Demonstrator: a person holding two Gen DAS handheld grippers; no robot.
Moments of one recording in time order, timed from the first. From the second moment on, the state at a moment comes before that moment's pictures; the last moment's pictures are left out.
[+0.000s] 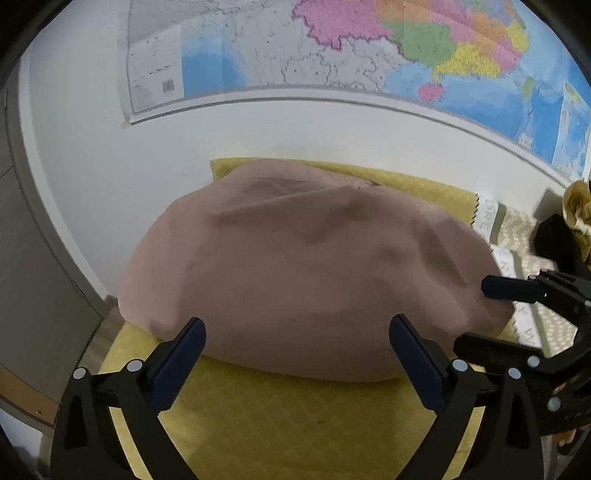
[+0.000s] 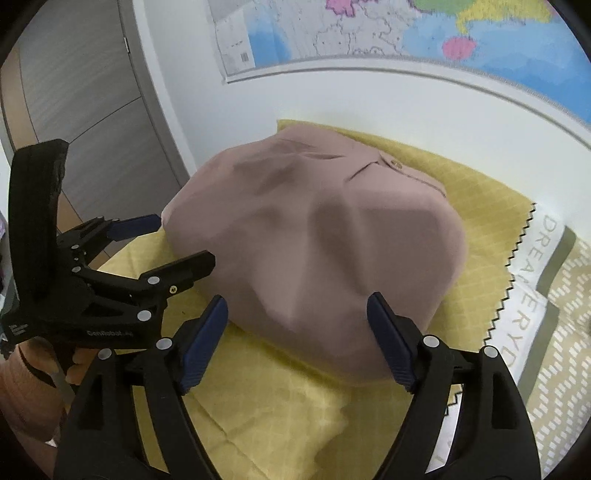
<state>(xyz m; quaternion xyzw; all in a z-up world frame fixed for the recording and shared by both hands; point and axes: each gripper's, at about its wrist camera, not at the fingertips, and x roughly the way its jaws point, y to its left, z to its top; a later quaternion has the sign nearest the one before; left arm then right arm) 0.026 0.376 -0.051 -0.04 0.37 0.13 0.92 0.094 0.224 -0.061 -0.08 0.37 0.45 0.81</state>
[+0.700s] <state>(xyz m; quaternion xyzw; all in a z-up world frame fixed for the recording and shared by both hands) -0.032 0.341 -0.025 -0.06 0.32 0.21 0.92 0.041 0.183 -0.038 -0.07 0.30 0.42 0.85</state>
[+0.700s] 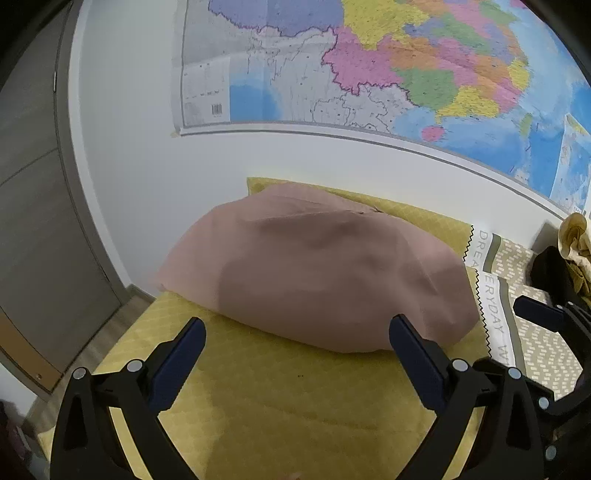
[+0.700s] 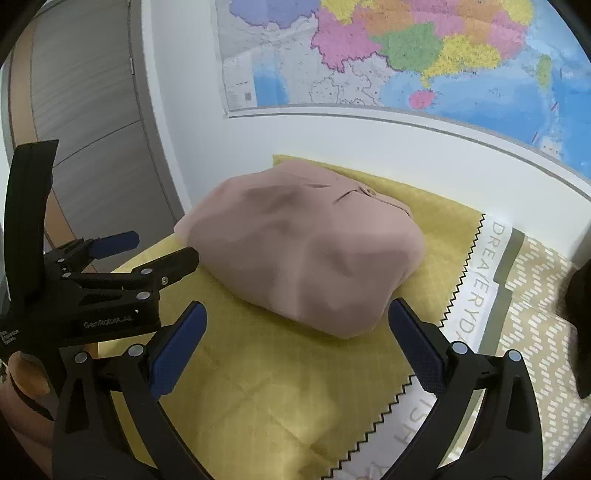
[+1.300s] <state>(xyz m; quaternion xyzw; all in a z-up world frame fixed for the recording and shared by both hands) -0.056 0.326 -0.015 -0.07 0.32 0.21 0.92 0.017 0.158 -0.037 -0.05 0.29 0.42 0.86</state>
